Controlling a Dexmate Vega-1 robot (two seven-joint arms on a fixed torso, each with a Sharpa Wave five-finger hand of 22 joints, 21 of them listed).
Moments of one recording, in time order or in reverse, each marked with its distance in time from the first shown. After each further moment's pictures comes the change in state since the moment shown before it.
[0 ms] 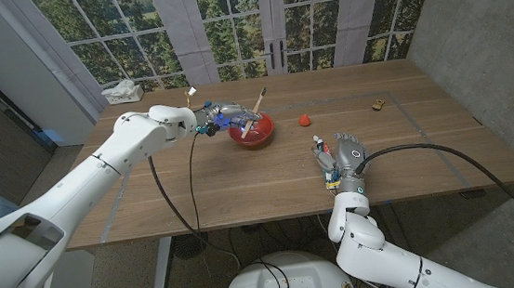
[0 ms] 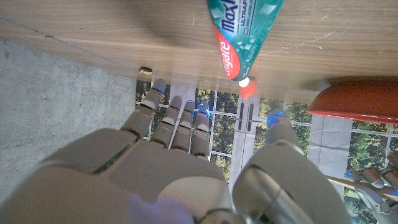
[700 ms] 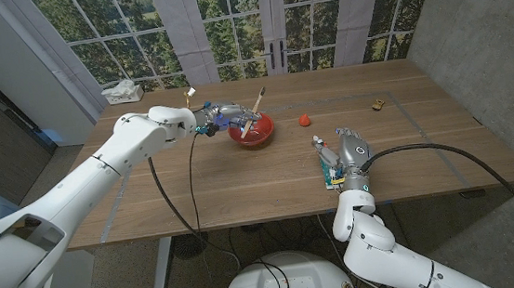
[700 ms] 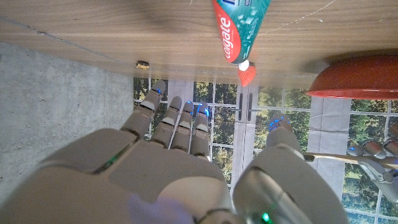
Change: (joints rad) left arm 0.005 -0.003 -0.003 0.011 0.002 -0.013 -0.002; left_hand 0.000 0.000 0.000 0.000 0.000 0.000 0.000 0.009 -0.003 0.000 0.000 0.001 -0.004 0.000 0.000 -0.003 0.001 0.000 0.000 0.000 0.010; right arm -0.054 -0.015 0.061 -0.065 -0.017 0.068 0.015; right_hand -0.058 0.005 -0.004 0.004 -0.008 0.000 0.011 -0.011 0.000 -0.013 0.012 -0.016 -0.009 -0.004 -0.004 0.000 -0.009 -0.011 0.011 0.000 0.000
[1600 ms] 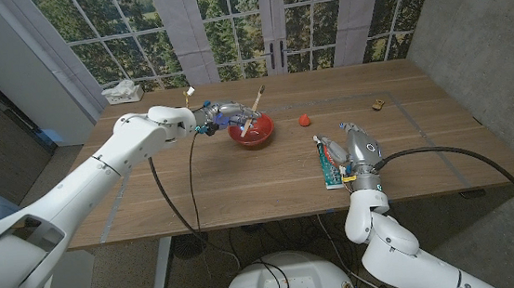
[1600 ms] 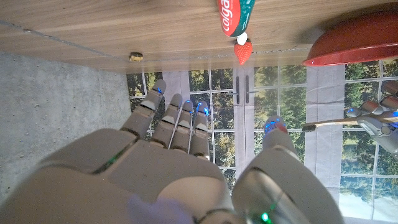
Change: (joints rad) left arm 0.003 -0.001 -0.003 0.005 0.005 -0.018 0.002; left_hand 0.000 0.000 -0.002 0.003 -0.005 0.000 0.000 0.013 -0.006 -0.004 -0.004 0.008 -0.001 0.000 0.000 0.003 -0.002 0.000 0.000 -0.004 0.018; right arm -0.105 -0.042 0.119 -0.090 0.033 0.143 -0.020; right_hand -0.034 0.000 0.005 -0.003 -0.008 0.010 0.009 0.000 -0.005 0.009 0.009 0.000 -0.010 0.037 0.001 0.010 -0.010 0.015 0.000 0.002 0.000
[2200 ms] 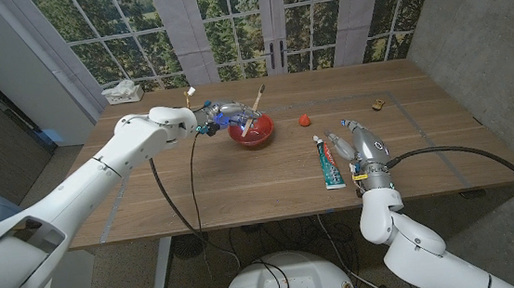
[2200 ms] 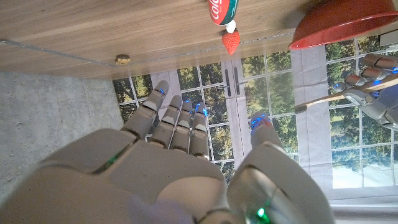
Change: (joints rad) left arm 0.009 -0.002 -0.004 -0.012 0.006 -0.007 0.015; left_hand 0.000 0.000 0.000 0.000 0.000 0.000 0.000 0.008 -0.005 0.000 0.000 0.007 -0.006 0.000 0.002 0.000 0.000 0.000 0.000 -0.004 0.014; right arm -0.093 -0.062 0.125 -0.054 0.091 0.181 0.009; right_hand 0.013 0.100 0.054 0.004 0.015 -0.008 0.003 -0.003 -0.004 0.004 0.015 -0.004 -0.018 -0.010 0.001 -0.015 -0.017 0.009 -0.037 0.005 -0.004
